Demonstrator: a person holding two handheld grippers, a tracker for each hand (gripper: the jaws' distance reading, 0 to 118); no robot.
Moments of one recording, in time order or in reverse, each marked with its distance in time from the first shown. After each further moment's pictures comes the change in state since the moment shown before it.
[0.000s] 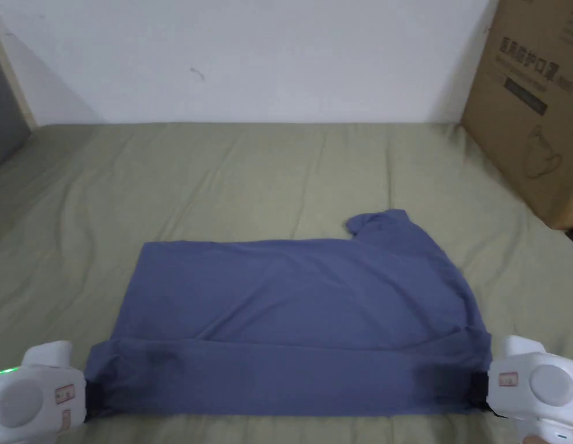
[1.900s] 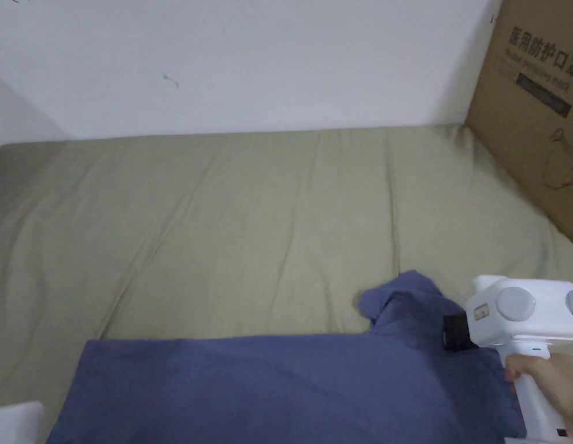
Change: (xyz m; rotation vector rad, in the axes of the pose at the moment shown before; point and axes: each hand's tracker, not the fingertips) left arm 0.056 0.051 -0.009 0.026 -0.060 -0.104; right arm -0.033 0.181 -0.106 -0.063 -0.074 0.193
